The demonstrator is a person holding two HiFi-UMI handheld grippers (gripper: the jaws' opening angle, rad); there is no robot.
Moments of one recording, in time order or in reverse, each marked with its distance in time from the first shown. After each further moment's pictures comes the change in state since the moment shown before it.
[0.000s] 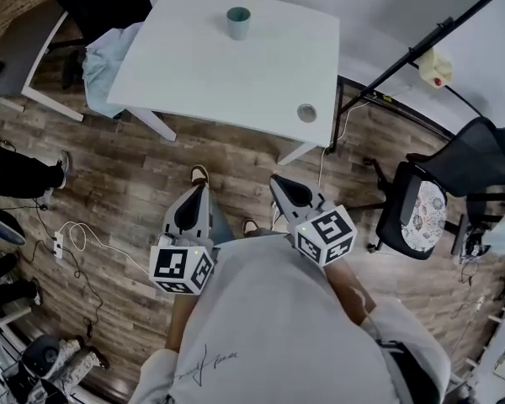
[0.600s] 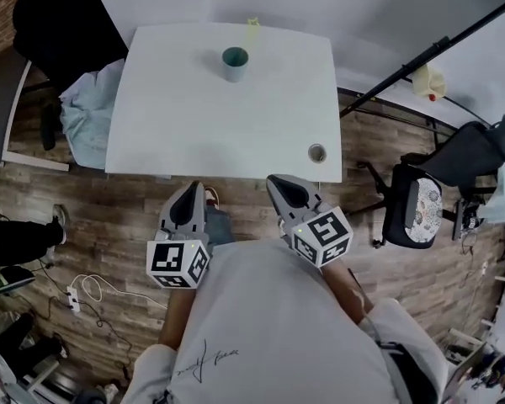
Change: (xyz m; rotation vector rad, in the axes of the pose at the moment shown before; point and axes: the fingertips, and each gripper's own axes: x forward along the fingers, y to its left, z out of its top) left arm 0.138 0.135 0.082 0.032 0.033 -0.164; right arm 0.144 -0.046 0.090 0.004 -0.017 -0.188
